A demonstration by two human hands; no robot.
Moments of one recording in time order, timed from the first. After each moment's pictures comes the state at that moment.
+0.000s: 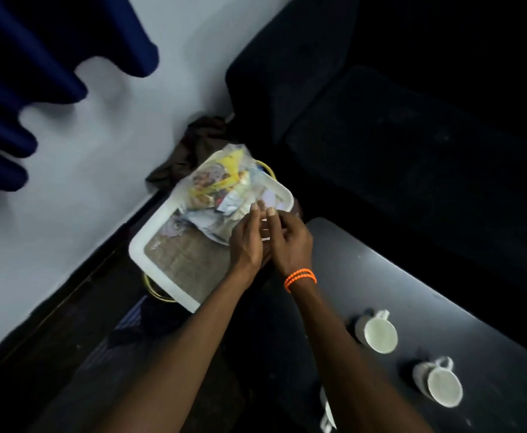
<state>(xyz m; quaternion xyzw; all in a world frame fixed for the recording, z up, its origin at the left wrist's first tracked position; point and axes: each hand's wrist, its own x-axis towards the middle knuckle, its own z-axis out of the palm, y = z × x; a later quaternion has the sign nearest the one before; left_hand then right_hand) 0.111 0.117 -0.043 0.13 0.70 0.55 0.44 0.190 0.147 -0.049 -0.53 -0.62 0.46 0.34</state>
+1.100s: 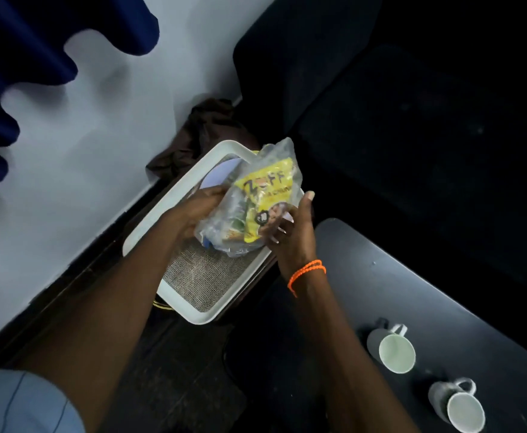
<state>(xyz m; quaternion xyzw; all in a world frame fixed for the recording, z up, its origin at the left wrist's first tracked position) -0.030 0.152 -0.055 0.17 0.68 0.39 0.60 0.166 0.179 -0.053 -0.53 -0.19 0.78 0.28</state>
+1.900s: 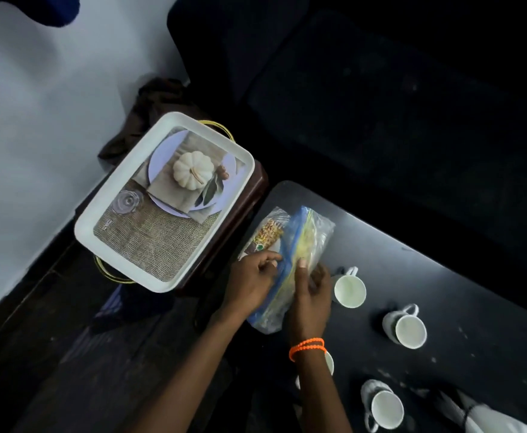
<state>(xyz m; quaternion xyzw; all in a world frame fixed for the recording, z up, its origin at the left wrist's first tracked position) 0.203 0.040 -0.077 0.35 0.76 0.26 0.48 0.316 0.030 -0.078 -0.72 -0.25 0.53 0.37</state>
